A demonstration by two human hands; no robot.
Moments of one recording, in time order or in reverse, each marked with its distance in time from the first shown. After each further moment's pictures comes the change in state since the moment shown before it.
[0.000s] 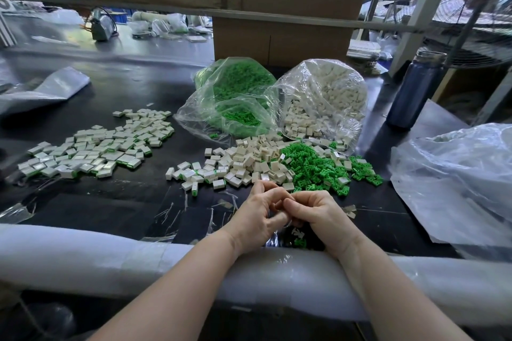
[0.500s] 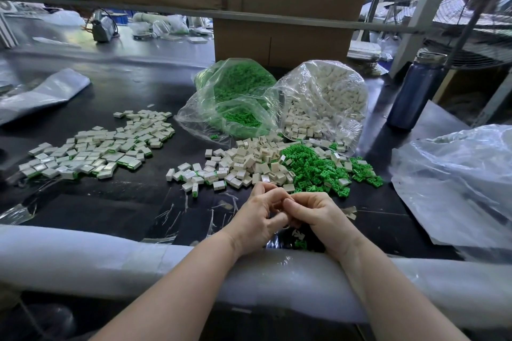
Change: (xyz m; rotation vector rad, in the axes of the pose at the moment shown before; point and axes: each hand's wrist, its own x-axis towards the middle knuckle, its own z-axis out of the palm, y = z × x) left_hand 0.001 -0.003 -0.001 0.016 0.001 0.015; right_hand -0.001 -0.002 0.002 0.010 -0.002 0.017
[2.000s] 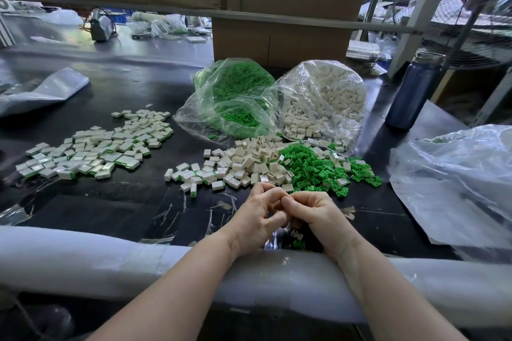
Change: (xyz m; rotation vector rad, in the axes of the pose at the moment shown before) left_hand -0.005 0.009 -0.002 -0.025 -0.014 -0.018; right_hand 0.000 0.000 0.001 -0.006 0.031 -0.011
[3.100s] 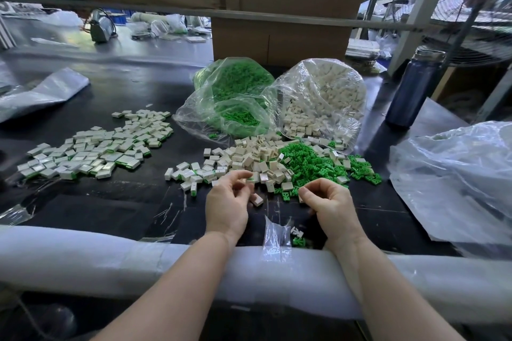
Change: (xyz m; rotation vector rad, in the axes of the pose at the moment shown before) left_hand 0.003 -0.010 -0.009 -0.130 0.644 -0.191; right_hand -0.003 -0.006 -0.004 -0.165 0.427 -0.029
